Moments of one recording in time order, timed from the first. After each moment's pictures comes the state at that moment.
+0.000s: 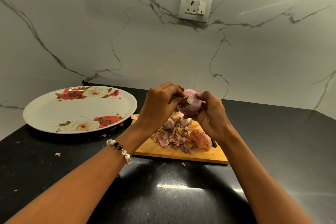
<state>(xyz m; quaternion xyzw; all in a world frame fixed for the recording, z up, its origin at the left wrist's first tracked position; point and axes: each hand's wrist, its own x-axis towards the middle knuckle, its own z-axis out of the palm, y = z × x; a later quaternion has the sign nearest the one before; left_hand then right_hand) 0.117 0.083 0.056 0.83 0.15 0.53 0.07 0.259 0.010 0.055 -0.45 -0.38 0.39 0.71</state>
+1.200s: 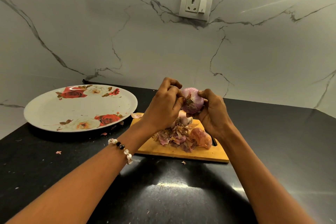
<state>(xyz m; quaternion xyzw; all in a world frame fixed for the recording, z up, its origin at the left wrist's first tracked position) 0.128 0.082 0.046 0.84 0.19 0.50 0.09 0.257 0.006 0.057 -0.47 -0.39 0.36 0.71</state>
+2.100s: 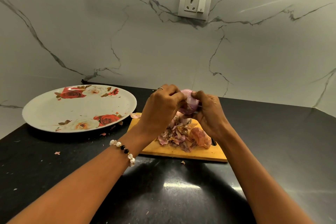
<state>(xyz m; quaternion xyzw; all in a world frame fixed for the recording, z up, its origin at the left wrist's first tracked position) 0.120 0.075 0.047 0.85 0.15 0.51 -0.05 0.251 0.005 0.057 -0.49 -0.43 0.32 0.68</state>
